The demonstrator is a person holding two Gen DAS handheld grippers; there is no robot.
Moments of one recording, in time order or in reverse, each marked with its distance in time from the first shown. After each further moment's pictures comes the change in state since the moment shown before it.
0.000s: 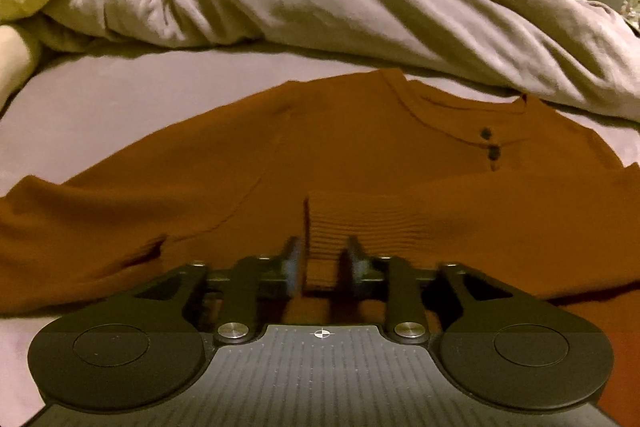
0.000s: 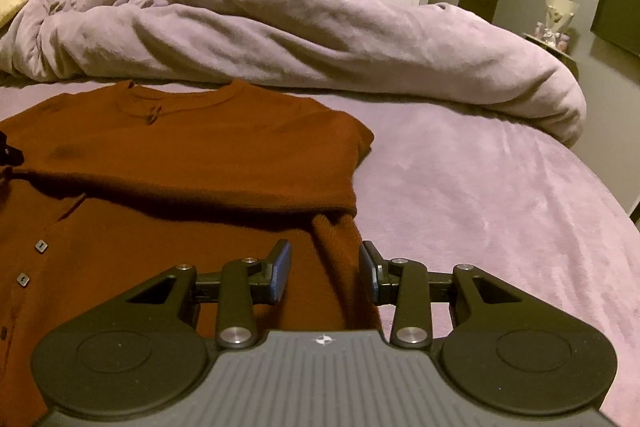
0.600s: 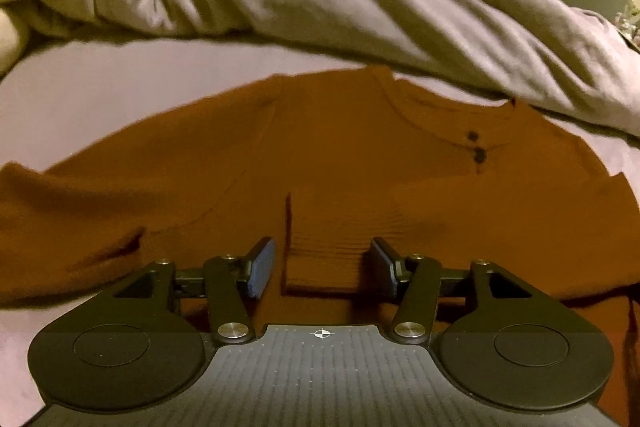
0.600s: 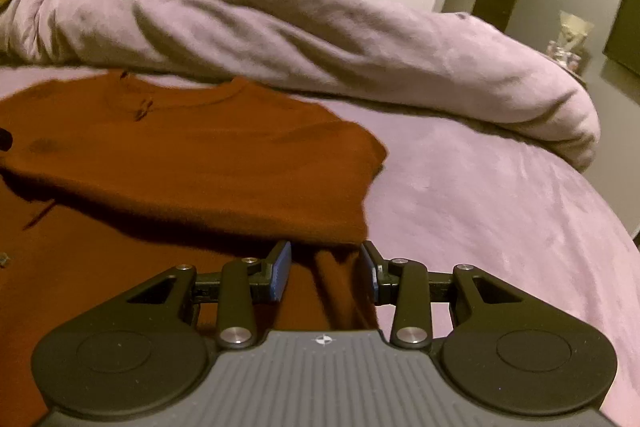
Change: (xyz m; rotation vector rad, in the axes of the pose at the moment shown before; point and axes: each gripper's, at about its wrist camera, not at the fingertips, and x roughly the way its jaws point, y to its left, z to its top) left arm 0.009 0.002 0.002 -0.037 0.041 -0.048; right arm 0.040 0.009 0.016 -0.085 -0.001 -0.008
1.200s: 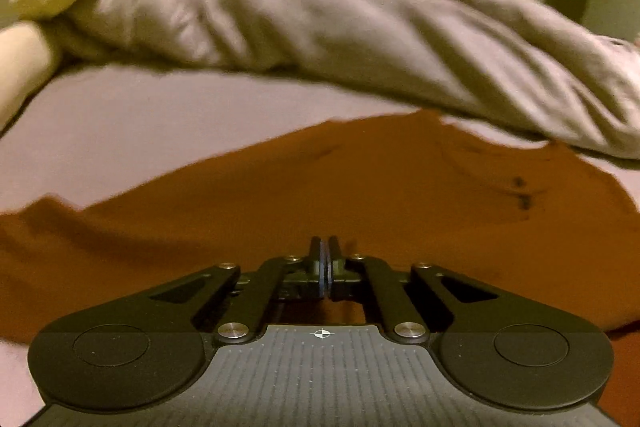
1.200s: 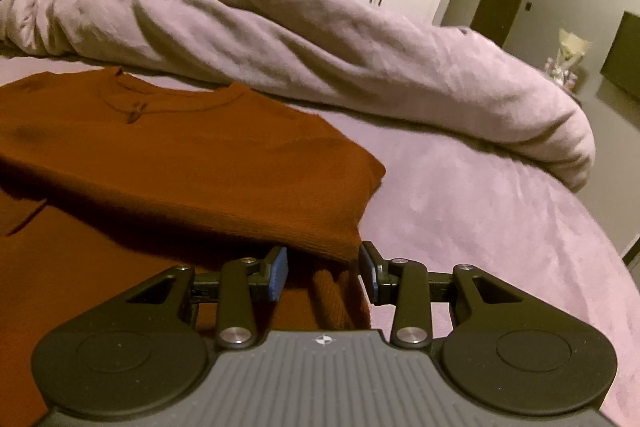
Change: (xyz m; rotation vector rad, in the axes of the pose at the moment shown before) left arm -0.008 0.032 0.017 -0.044 -0.068 0.085; right arm -0.002 0.007 0.006 -0.048 -0.039 -0.040
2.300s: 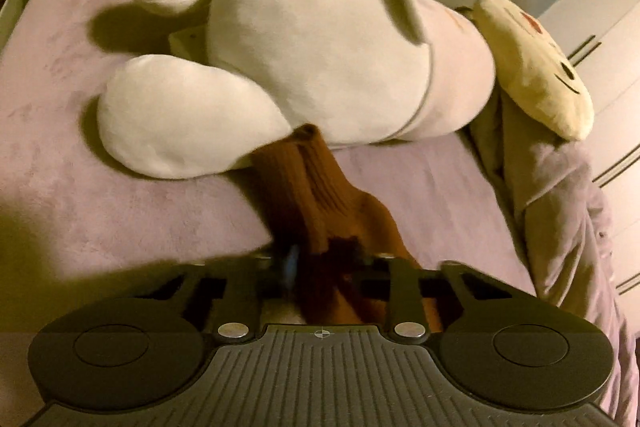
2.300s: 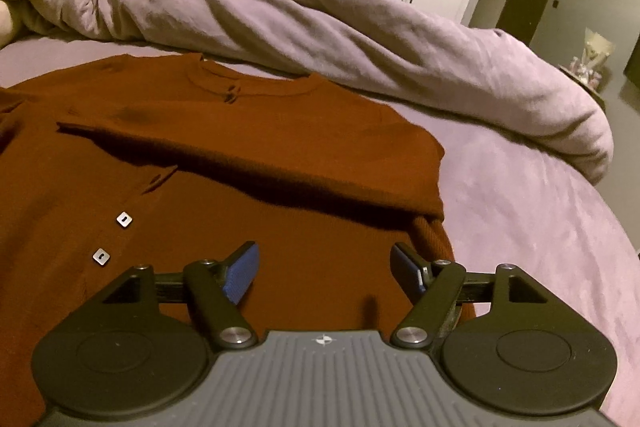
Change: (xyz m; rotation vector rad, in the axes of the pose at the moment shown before) left arm -0.066 0.368 -0.078 -0.994 -0.226 0.209; right arm -0.063 0.055 -0.014 -0.012 0.048 0.084
